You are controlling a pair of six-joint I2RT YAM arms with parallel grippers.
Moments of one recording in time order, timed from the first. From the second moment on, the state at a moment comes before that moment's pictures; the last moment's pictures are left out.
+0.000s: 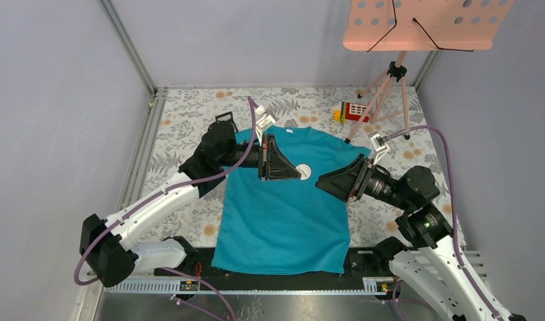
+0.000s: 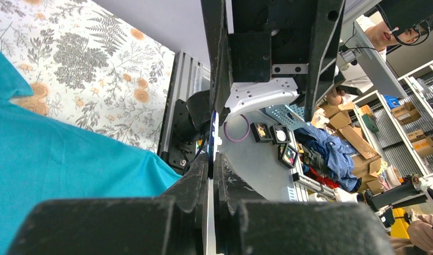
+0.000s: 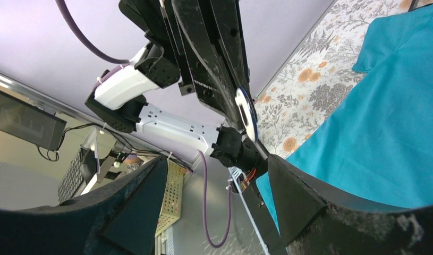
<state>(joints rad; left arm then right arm) -0.75 1.18 1.01 0.13 0.87 -0.65 0.50 0.53 0.73 -0.12 -0.63 0.93</state>
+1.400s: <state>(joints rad) -0.69 1.21 0.93 0.28 1.01 -0.70 0.57 0.76 0.68 0.07 -0.67 0.98</state>
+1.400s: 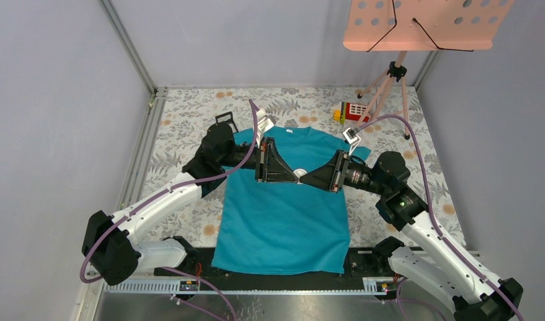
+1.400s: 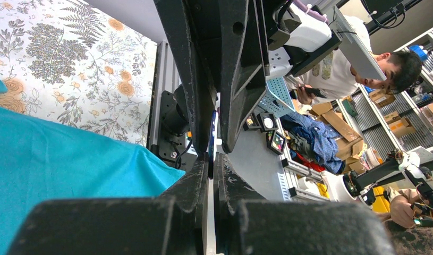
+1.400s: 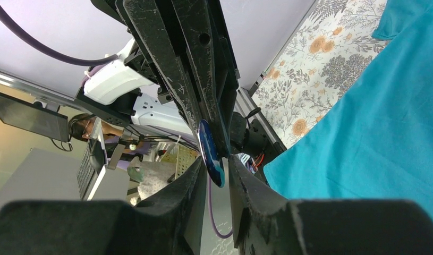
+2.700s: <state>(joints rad) -0.70 1.21 0.93 0.09 0.95 -0.56 0.58 0.86 0.75 -0.14 -0.64 0.99</state>
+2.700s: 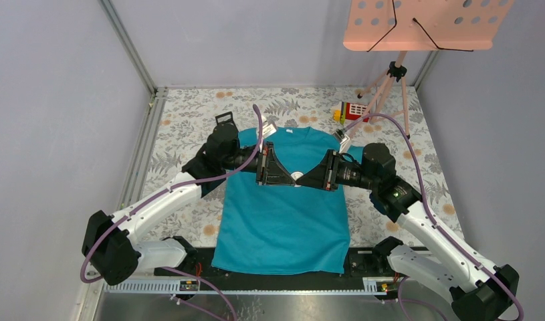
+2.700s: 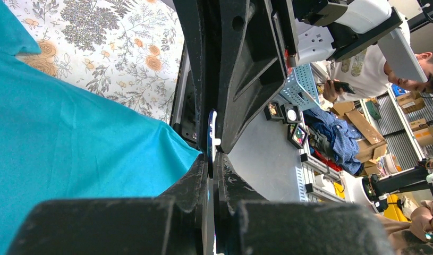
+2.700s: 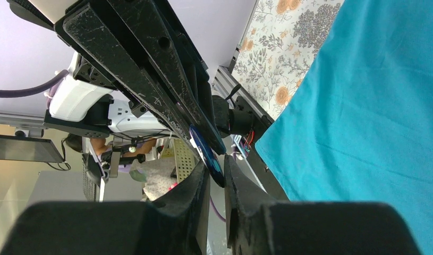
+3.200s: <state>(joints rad) -0.70 1.21 0.95 0.07 0.95 -0.54 0.58 0.82 0.72 -0.07 -0.65 1.00</state>
